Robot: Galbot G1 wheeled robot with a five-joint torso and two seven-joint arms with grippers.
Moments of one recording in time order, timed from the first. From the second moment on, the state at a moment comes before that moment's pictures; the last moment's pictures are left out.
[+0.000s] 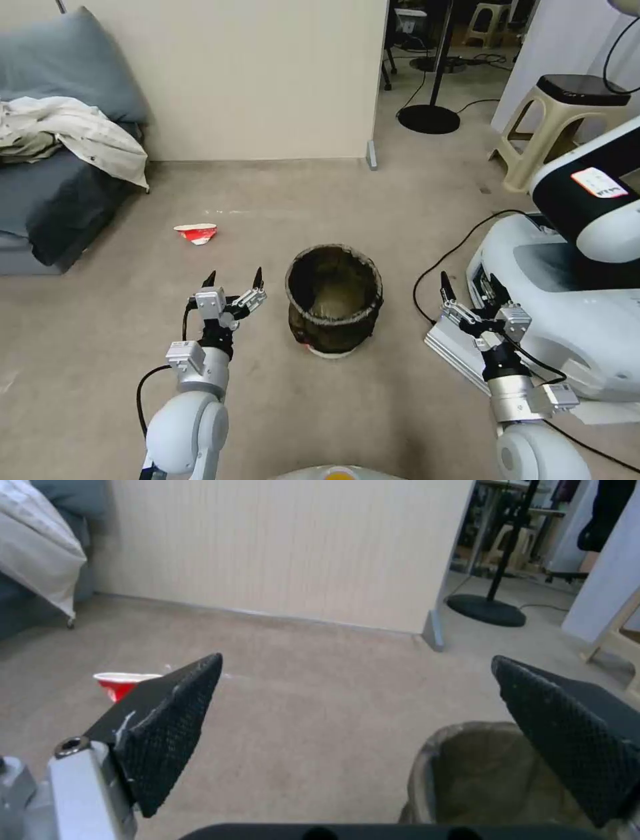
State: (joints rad) left arm 1.54 -1.57 -0.55 -2.12 -0.16 0.11 0.02; right arm -1.63 1.48 0.67 2.06 0.33 0.23 -0.18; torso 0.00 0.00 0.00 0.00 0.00
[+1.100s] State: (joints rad) left arm 1.38 -1.42 -0.43 -2.08 -0.43 0.38 0.06; right arm -1.62 1.47 0.67 2.04 0.31 0.25 -0.18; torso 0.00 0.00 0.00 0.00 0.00
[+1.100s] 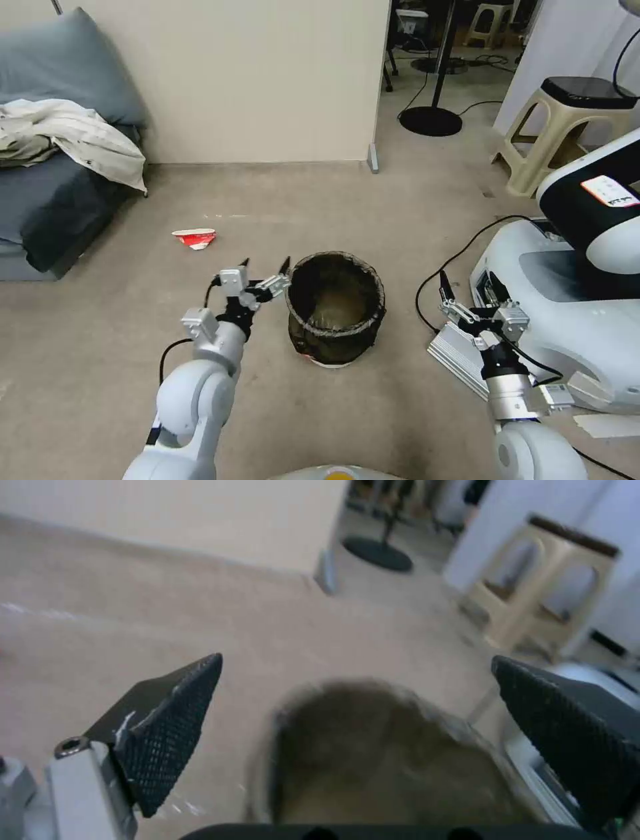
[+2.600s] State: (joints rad) left arm 1.26 -1.38 -0.34 -1.91 -0.29 0.46 0.01; right arm -1.61 1.48 0.67 2.03 0.30 0.24 -0.18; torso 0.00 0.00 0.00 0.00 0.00
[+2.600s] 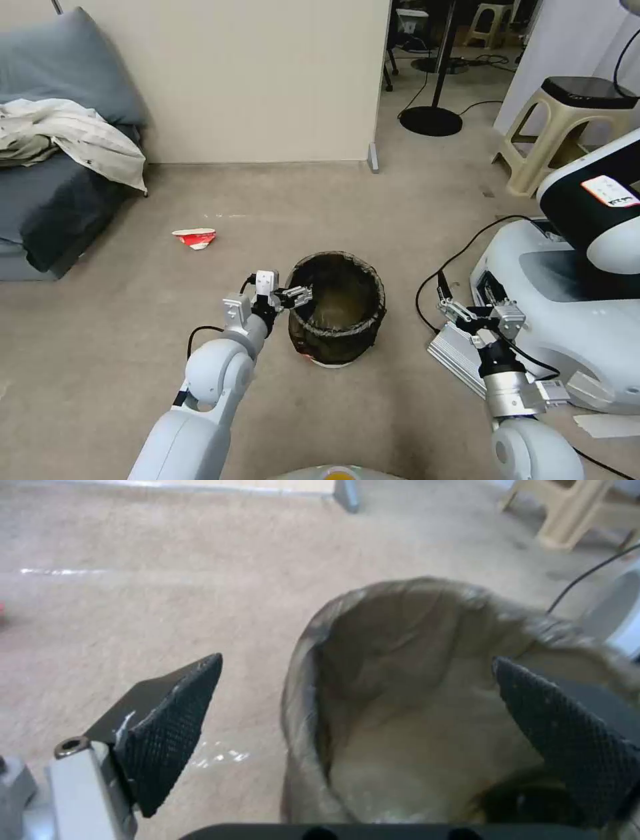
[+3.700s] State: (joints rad) left arm 1.15 -1.41 -0.25 -1.79 -0.26 0.63 -0.09; right arm -1.62 1.47 0.68 2.05 0.30 0.23 -0.18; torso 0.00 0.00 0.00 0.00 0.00
